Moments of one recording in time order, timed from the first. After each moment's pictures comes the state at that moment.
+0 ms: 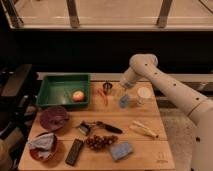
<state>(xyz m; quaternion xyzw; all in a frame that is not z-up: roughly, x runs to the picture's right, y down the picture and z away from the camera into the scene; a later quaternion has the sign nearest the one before) 0.096 0.014 0.832 -0.29 -0.13 0.22 0.92</state>
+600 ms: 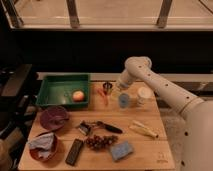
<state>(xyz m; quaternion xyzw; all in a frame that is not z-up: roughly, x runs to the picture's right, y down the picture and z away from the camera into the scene) 0.068 0.021 0.869 -0.30 -0.12 0.28 0.90</state>
